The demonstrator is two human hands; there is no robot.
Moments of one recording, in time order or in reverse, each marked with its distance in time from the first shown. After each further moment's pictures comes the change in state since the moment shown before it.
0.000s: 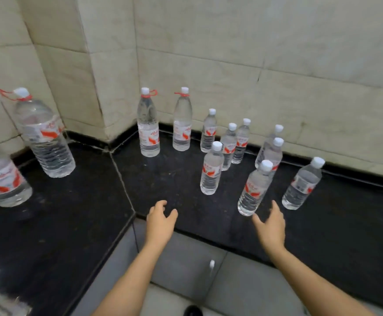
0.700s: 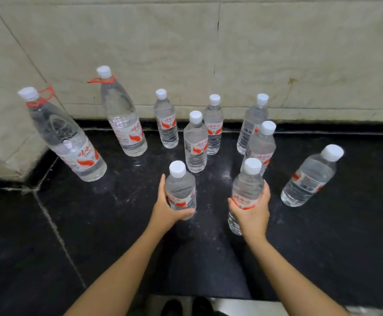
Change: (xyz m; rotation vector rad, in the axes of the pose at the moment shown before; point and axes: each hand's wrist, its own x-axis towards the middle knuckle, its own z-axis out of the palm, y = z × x) left_hand 0.202 0.050 0.138 -0.162 -0.489 0.120; right_hand 0.151 -0.004 0.080 0.383 0.186 0.185
